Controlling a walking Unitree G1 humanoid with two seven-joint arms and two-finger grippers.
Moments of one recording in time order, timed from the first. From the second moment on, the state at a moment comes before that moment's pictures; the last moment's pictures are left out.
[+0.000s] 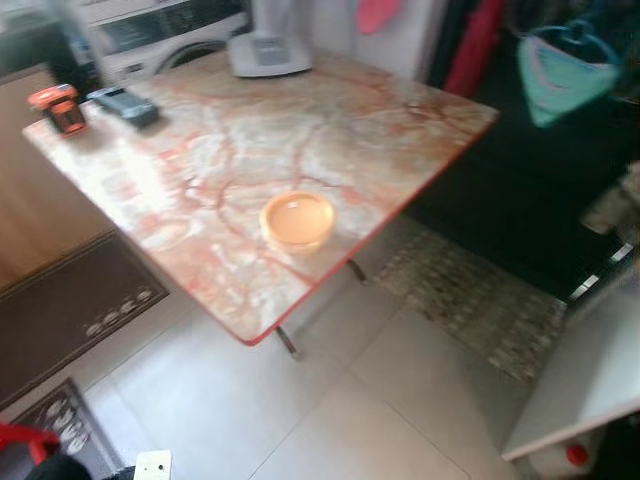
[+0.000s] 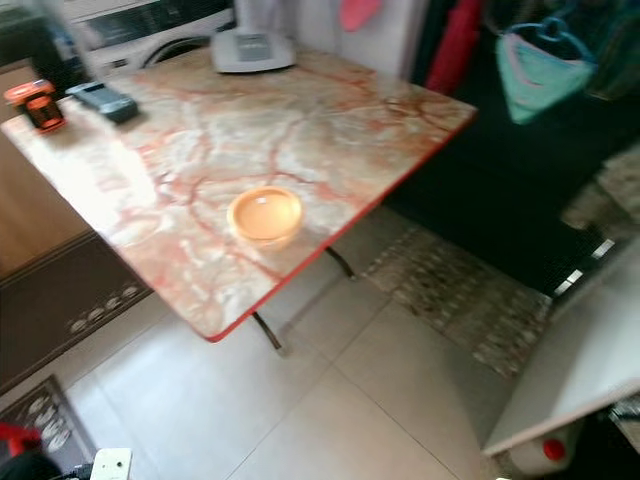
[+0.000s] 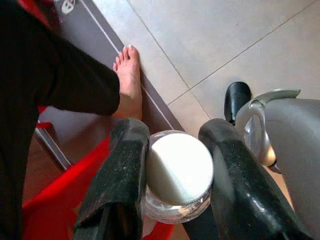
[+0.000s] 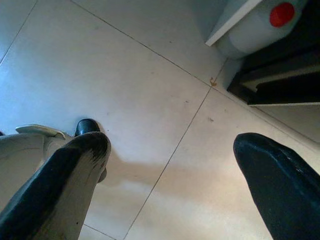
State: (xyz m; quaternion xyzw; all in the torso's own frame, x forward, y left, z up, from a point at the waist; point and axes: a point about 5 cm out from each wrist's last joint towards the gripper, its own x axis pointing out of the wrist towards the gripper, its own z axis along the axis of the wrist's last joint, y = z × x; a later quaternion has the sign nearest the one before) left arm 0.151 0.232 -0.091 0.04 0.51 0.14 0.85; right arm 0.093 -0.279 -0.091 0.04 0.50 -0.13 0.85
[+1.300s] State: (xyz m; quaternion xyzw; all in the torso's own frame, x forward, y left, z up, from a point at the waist) left arm 0.150 0.233 -0.091 0.06 0.51 0.13 0.85; right arm 0.098 -0.274 -0.092 0.04 0.50 -0.11 0.86
